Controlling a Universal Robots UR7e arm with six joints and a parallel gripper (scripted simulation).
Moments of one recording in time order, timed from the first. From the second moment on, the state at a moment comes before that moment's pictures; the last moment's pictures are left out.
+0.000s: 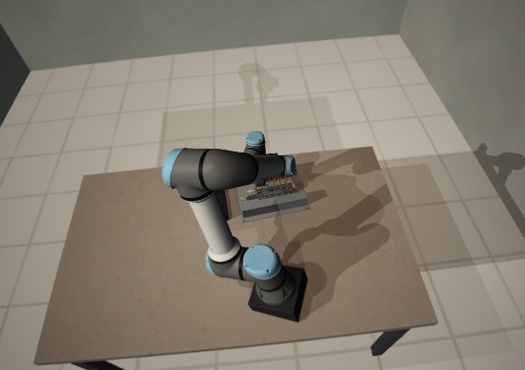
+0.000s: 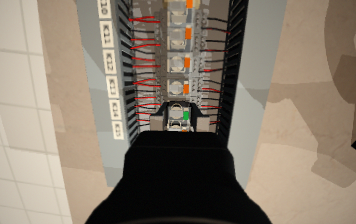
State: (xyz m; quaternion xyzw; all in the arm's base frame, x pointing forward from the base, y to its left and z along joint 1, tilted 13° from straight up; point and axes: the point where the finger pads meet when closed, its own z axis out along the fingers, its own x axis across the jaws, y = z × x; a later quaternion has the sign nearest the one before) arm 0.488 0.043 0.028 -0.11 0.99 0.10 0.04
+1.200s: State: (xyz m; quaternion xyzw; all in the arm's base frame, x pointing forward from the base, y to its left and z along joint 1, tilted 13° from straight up) arm 0.487 0.032 0.075 -0.11 0.99 0.10 0.04
